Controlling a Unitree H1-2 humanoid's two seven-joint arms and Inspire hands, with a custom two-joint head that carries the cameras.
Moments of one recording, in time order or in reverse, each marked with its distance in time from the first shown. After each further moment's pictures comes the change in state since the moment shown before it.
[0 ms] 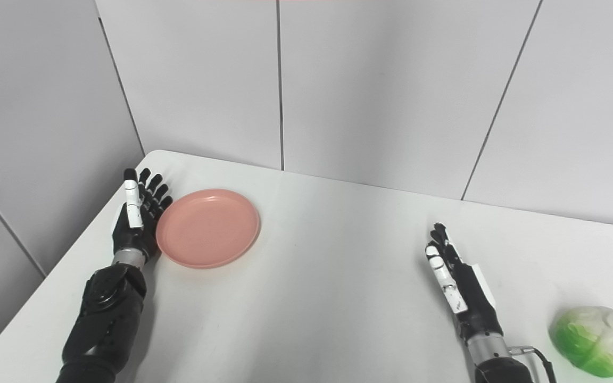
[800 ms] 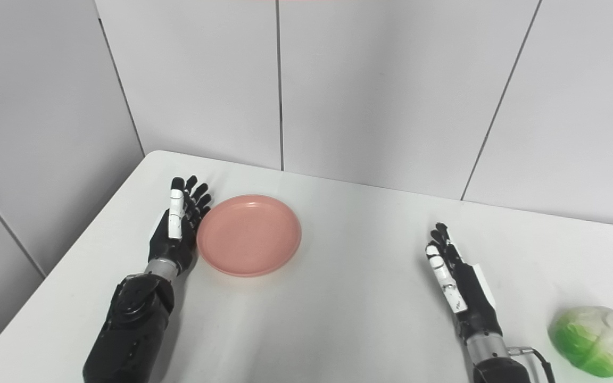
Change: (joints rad) left arm 0.068 -0.084 -0.124 -0.200 0.070 0.136 -0.015; right arm -0.003 0.012 -0.002 0.012 0.001 -0.010 -0.021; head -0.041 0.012
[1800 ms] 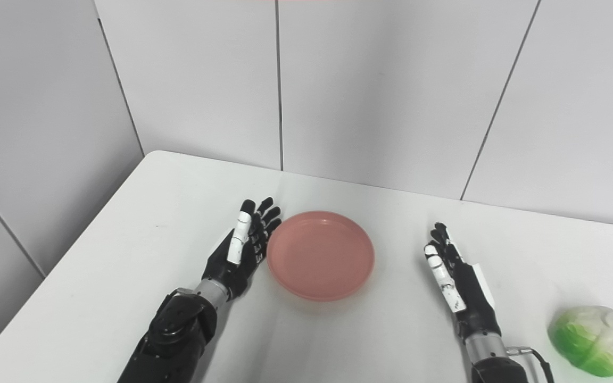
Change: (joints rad) left arm 0.075 -0.103 -0.188 -0.178 0.038 0.140 -0.099; right arm 0.000 0.000 0.005 0.002 -0.013 -0.003 -0.018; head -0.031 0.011
